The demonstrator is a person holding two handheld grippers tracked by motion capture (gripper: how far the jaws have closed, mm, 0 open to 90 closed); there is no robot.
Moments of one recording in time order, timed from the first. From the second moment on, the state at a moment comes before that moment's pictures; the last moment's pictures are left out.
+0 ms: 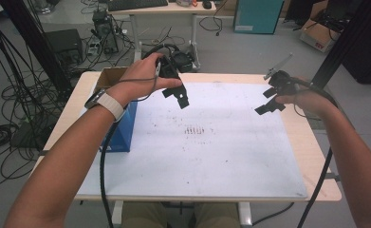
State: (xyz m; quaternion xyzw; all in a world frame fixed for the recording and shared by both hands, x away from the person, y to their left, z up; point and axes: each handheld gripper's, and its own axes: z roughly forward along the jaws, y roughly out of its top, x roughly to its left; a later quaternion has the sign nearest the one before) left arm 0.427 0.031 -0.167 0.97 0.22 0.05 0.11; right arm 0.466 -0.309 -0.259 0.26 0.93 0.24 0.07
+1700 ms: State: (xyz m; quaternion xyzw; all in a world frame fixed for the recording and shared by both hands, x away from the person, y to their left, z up) left arm 0.428 0.031 -0.168 0.97 0.22 0.05 0.11; right arm 0.462 -0.315 -0.259 0.27 0.93 0.24 0.07
